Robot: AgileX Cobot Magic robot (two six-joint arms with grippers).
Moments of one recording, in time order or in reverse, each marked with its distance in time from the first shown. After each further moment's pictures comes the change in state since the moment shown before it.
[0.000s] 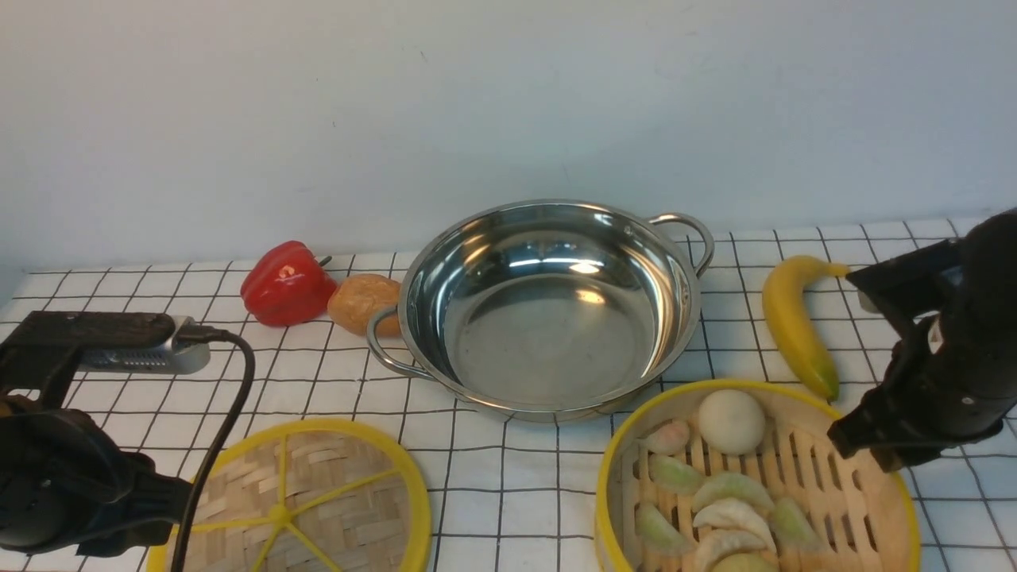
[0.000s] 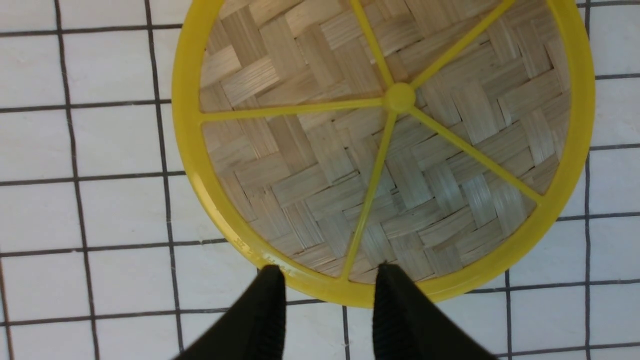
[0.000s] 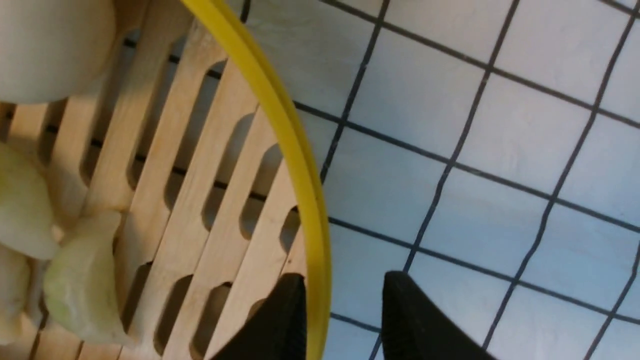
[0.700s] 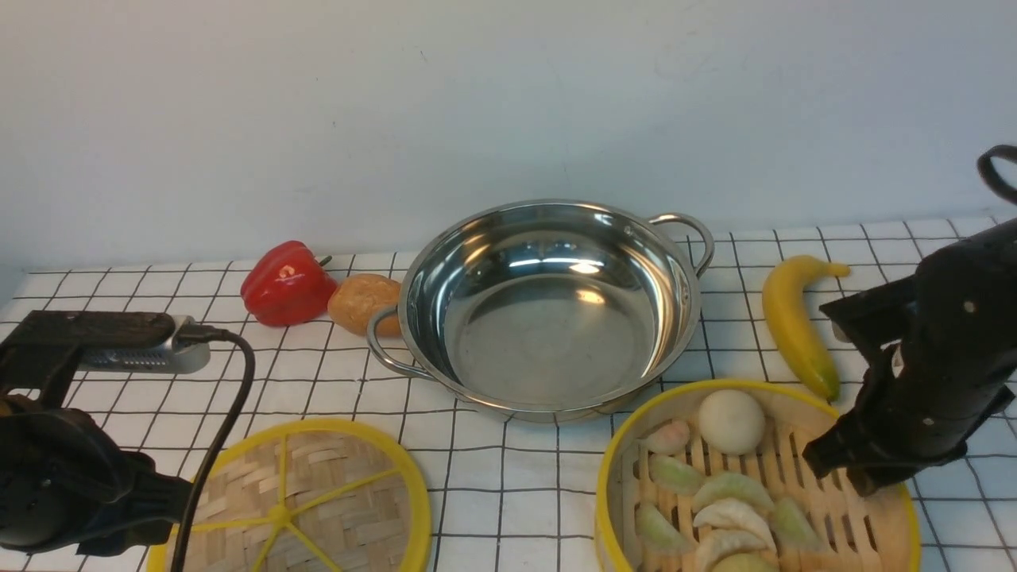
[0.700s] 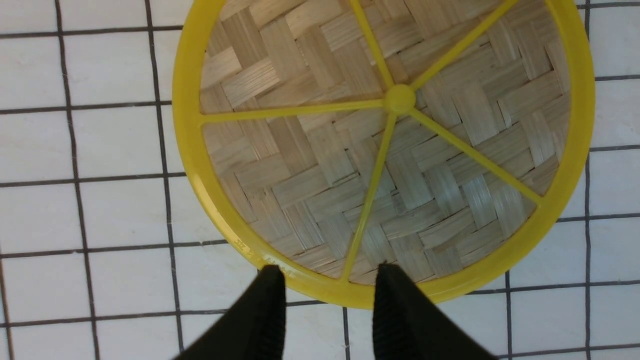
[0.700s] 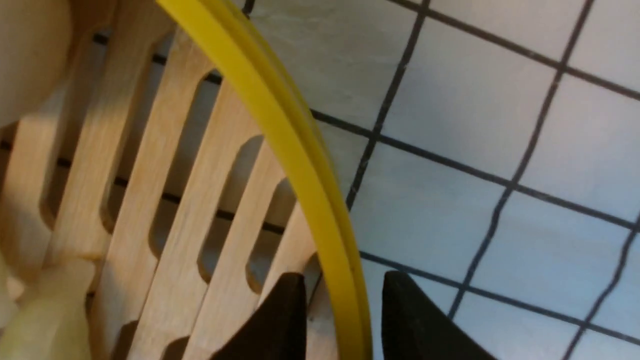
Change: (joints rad) right arm 0.000 0.127 0.000 0.030 -0.058 -0.003; left arm 0.000 0.000 0.000 0.000 -0.002 0.000
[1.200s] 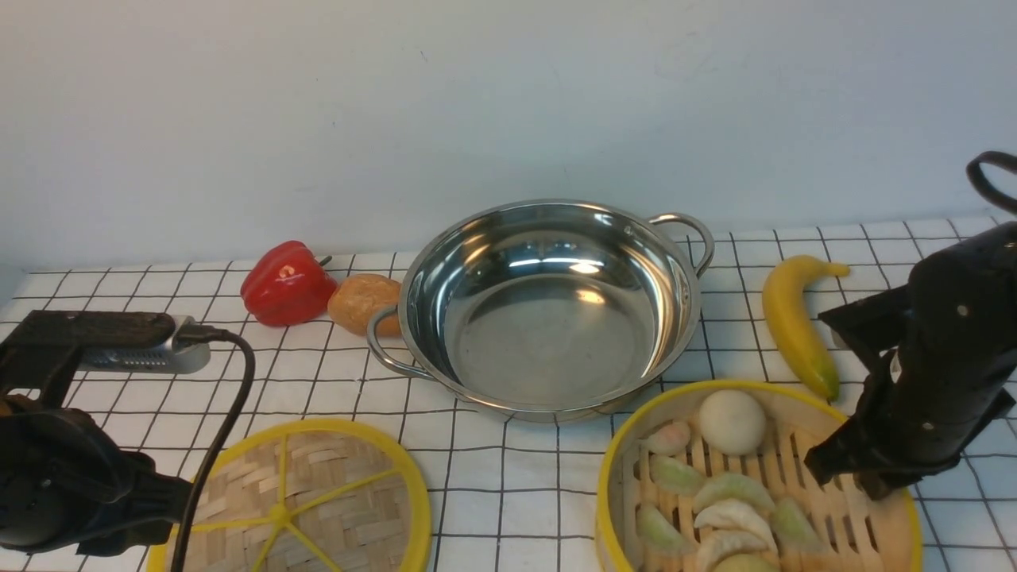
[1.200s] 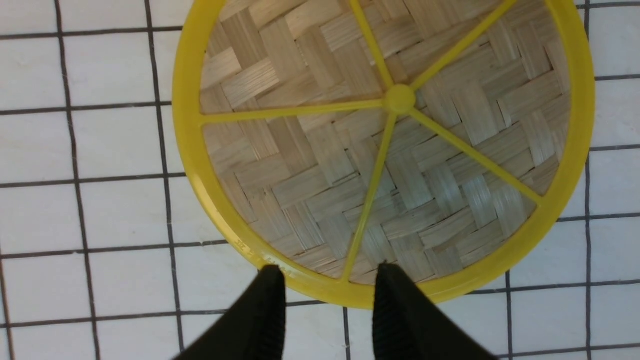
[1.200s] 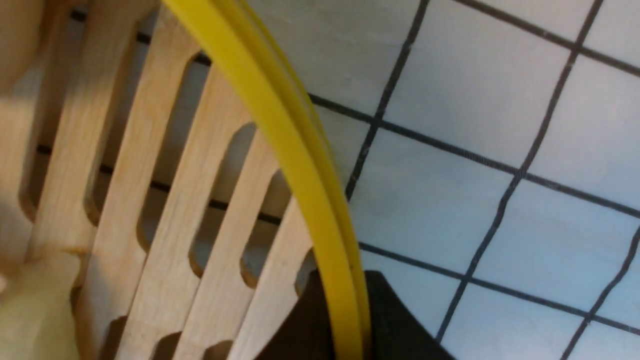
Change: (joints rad) right arm 0.001 0.010 -0.001 -0.021 0.031 0.008; left arm 0.000 0.000 0.000 0.000 0.000 0.004
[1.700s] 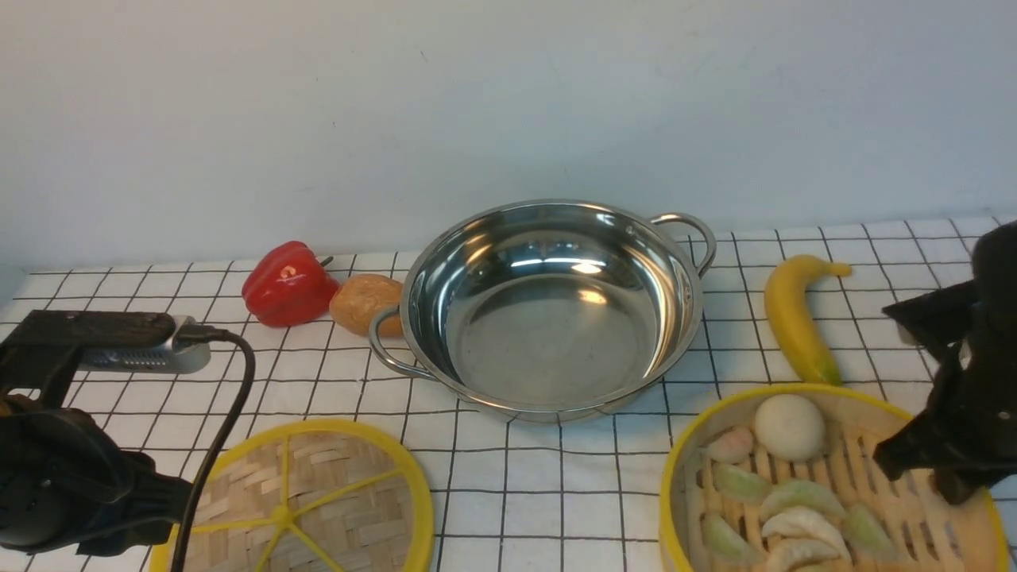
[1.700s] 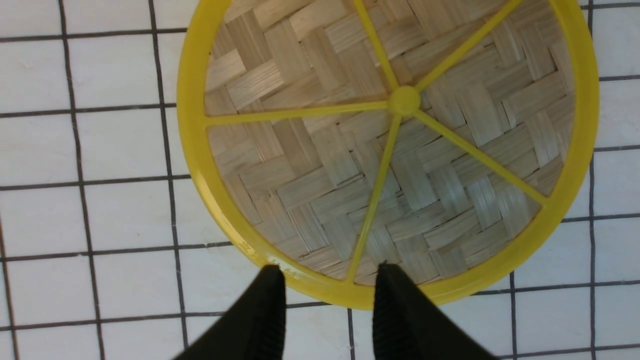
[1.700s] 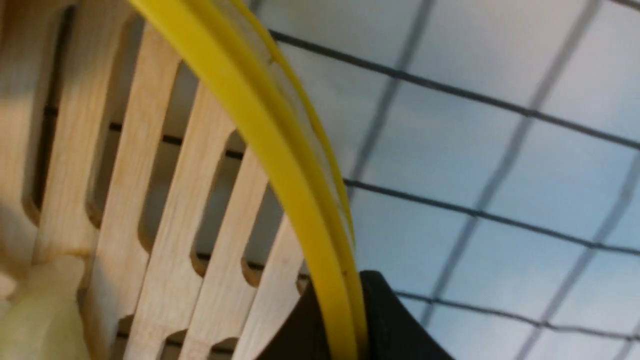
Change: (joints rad) right arm -0.127 -0.074 0.000 -0.030 0.141 -0.033; left arm 0.000 0.000 0.000 0.000 0.000 0.000
